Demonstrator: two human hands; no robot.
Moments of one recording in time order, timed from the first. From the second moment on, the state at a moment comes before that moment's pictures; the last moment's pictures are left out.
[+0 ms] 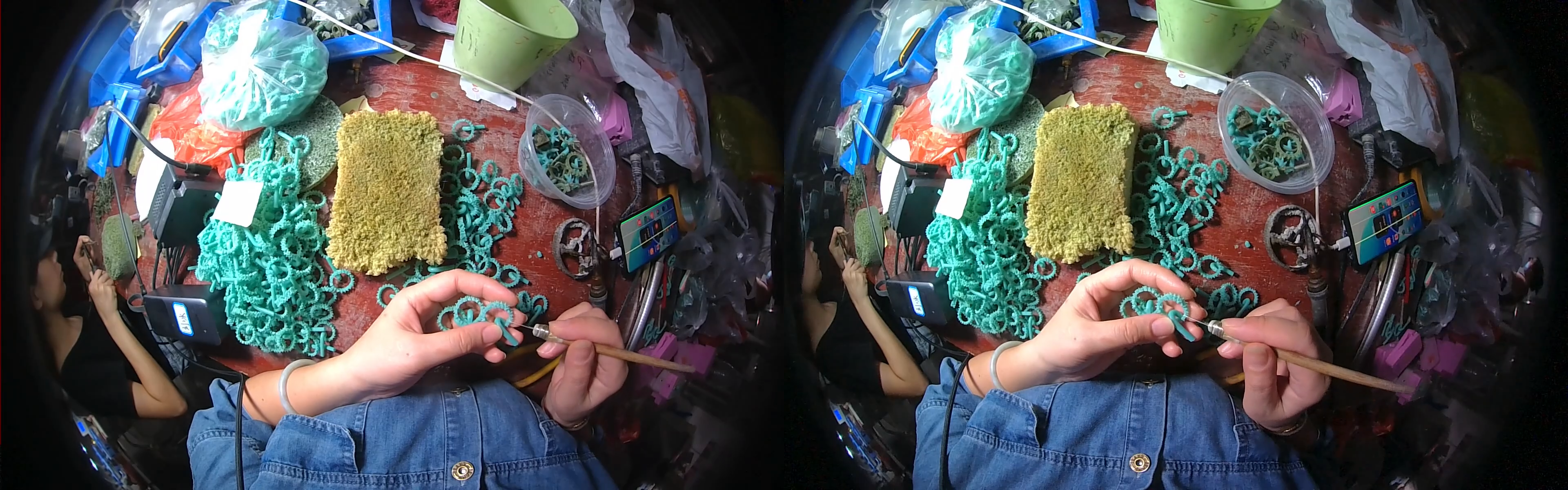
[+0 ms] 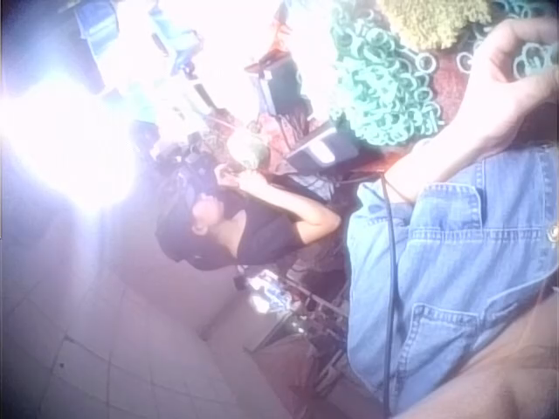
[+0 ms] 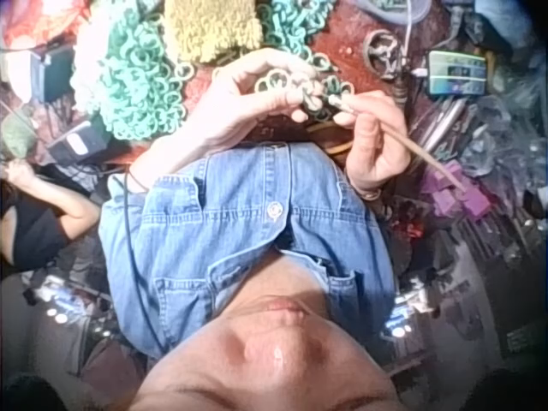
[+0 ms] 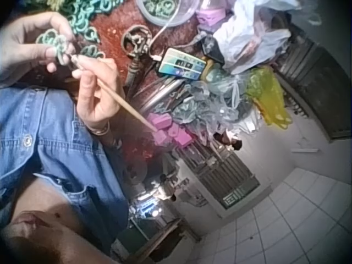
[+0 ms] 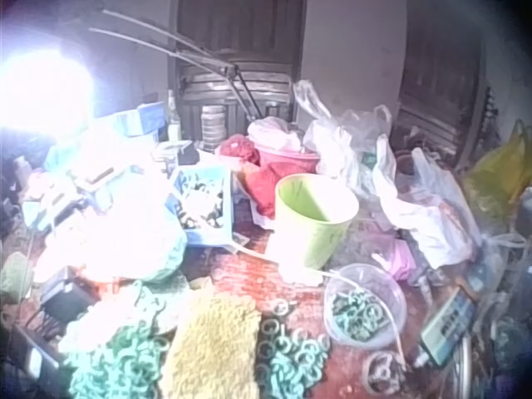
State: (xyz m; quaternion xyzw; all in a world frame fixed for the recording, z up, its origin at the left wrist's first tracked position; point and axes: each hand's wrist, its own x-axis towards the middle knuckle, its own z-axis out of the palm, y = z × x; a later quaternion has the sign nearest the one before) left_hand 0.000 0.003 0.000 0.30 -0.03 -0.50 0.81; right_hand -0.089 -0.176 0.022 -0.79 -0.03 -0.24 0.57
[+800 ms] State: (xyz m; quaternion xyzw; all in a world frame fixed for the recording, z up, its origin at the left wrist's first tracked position) left_hand 0.000 0.003 0.000 0.32 -0.03 -0.51 0.80; right_hand -0.098 -0.175 0.029 -0.69 0.10 -0.12 0.70
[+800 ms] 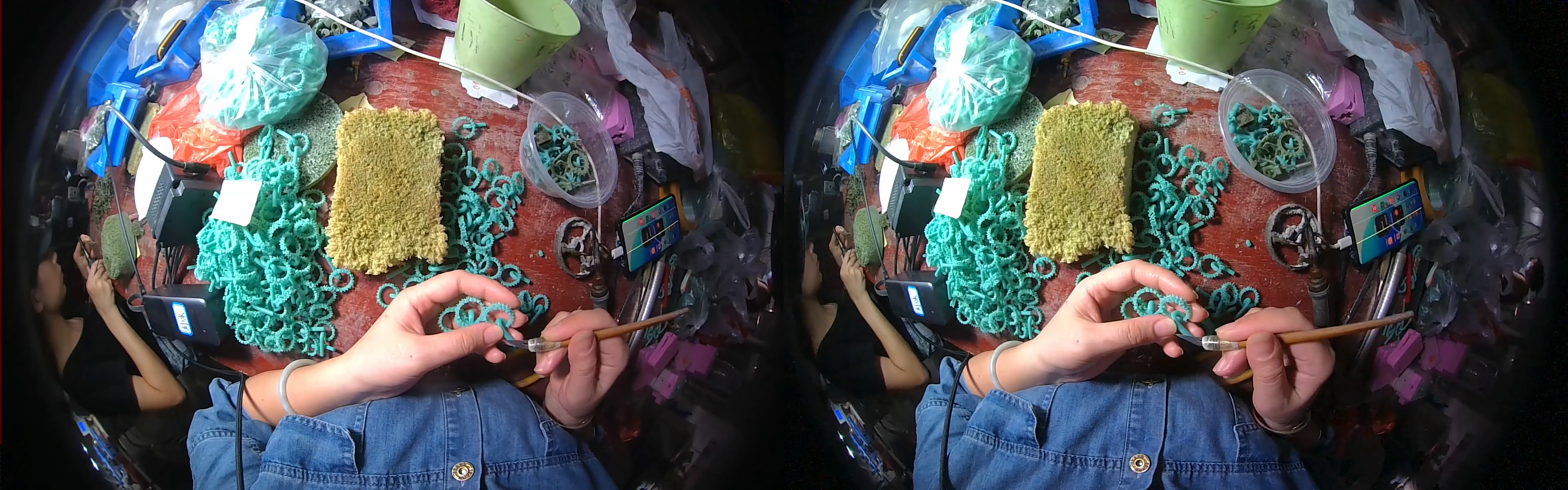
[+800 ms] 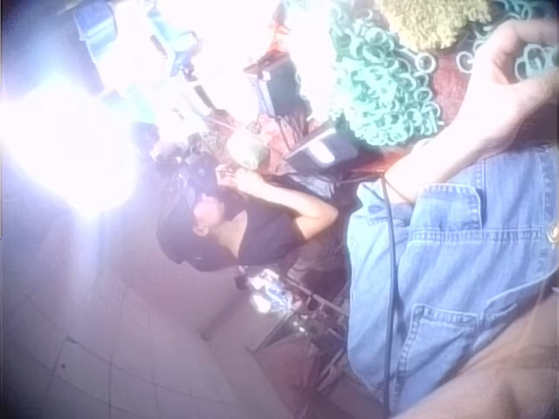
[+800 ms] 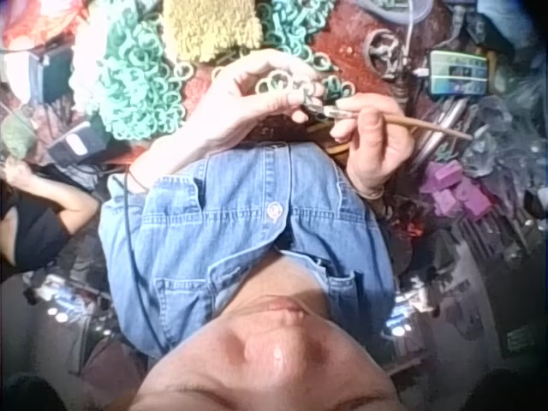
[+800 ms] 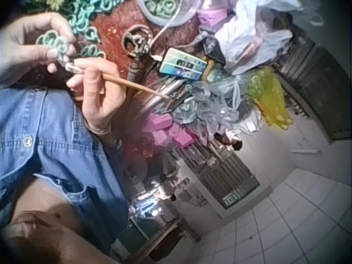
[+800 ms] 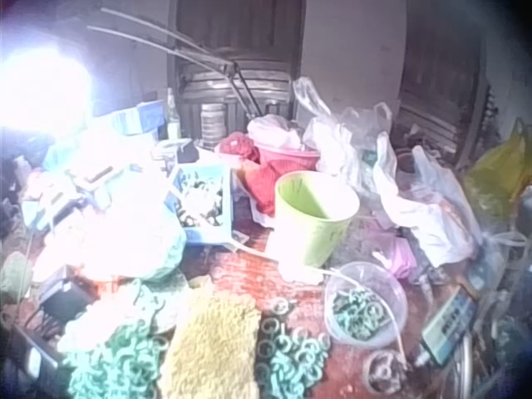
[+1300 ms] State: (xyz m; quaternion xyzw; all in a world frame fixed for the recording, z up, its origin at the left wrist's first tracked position) left_hand 0.000 0.002 0.001 0.32 -0.03 -0.50 0.80; right_hand -0.087 -0.176 0.022 -0.80 -0.04 -0.23 0.55
